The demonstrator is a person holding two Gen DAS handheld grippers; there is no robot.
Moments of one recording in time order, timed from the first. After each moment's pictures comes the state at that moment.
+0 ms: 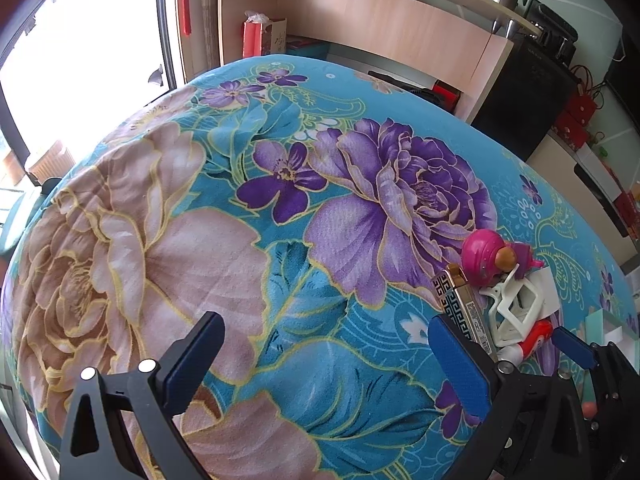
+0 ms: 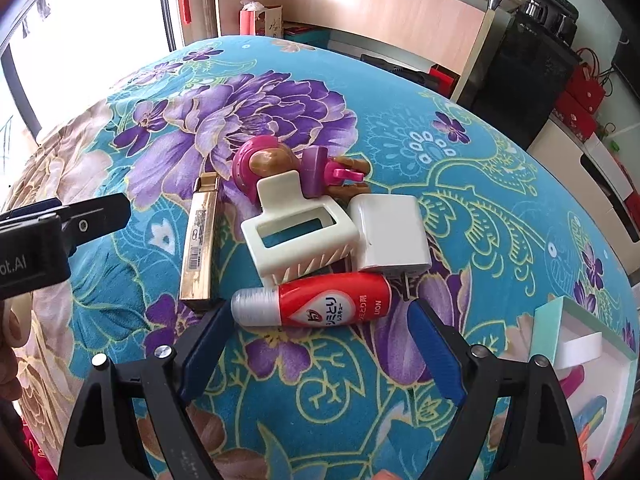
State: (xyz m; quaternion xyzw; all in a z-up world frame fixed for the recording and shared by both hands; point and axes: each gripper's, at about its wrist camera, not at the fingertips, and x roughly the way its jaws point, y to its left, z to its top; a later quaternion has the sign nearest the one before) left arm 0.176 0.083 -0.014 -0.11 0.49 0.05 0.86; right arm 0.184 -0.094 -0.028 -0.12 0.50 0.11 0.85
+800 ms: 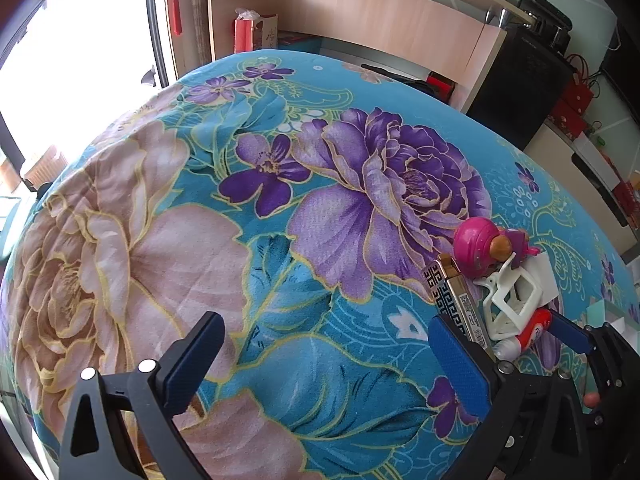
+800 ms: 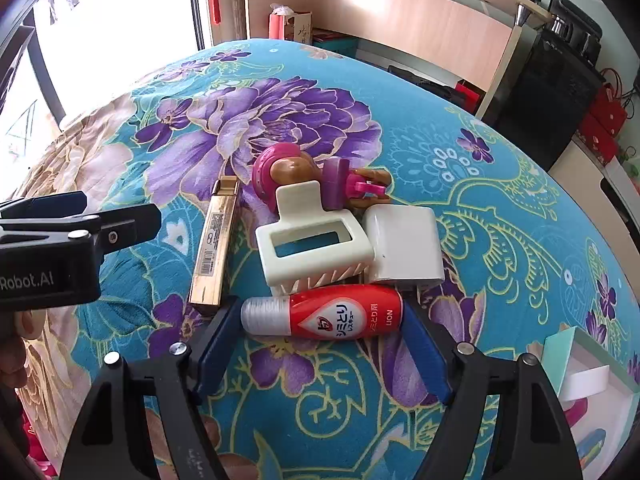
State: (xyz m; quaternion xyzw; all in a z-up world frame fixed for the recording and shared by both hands) left arm 0.179 0.074 -0.018 -0.11 0.50 0.04 0.86; right arm 0.185 -0.093 -0.028 -0.13 0.48 0.16 0.85
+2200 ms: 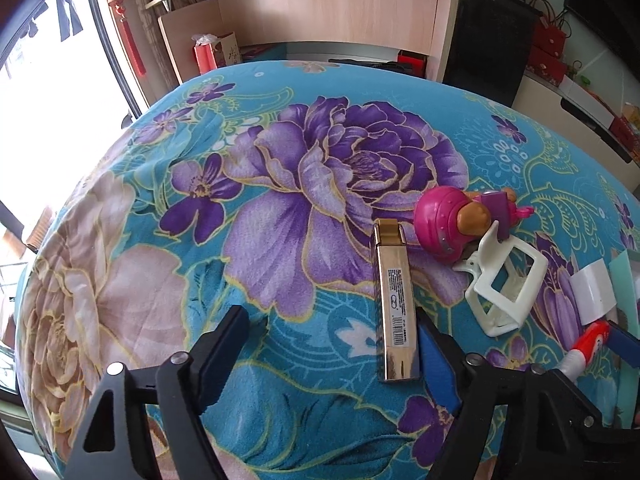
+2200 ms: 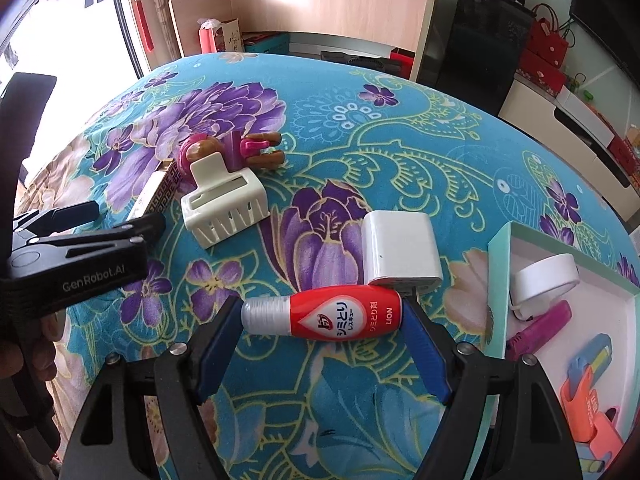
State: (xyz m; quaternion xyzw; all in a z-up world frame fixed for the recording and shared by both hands) left arm 0.196 0.028 -0.032 0.00 0.50 0.01 0.87; right arm 0.161 -0.146 -0.022 -0.05 0.51 0.07 0.86
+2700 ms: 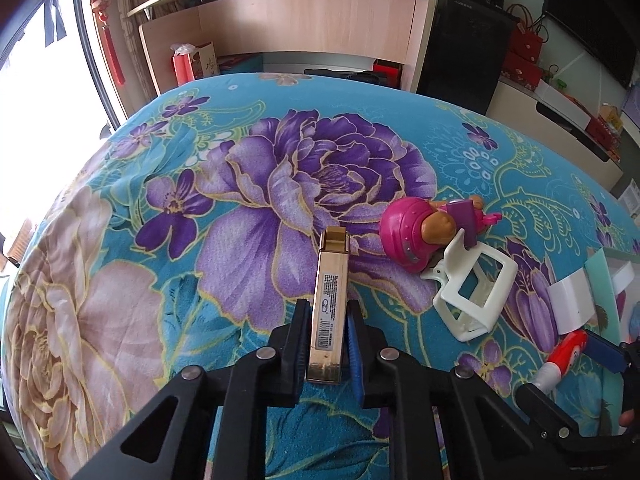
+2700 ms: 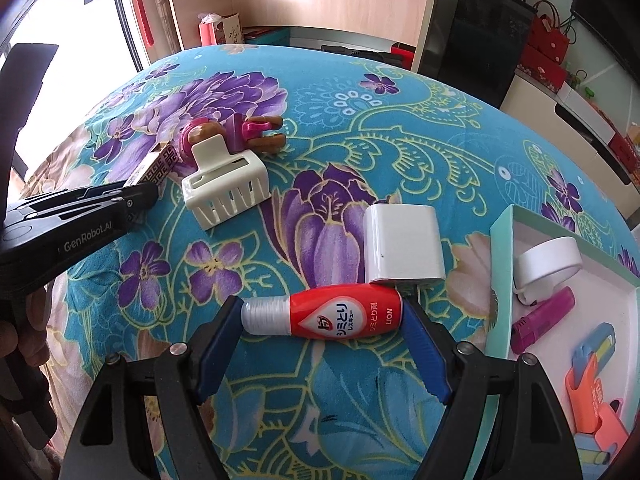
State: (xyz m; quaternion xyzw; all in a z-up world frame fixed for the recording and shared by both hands) left arm 0.197 0.022 -0.027 -0.01 0.49 -0.03 0.87; right arm 0.154 -0.147 -0.023 -0.05 0.51 0.07 0.85
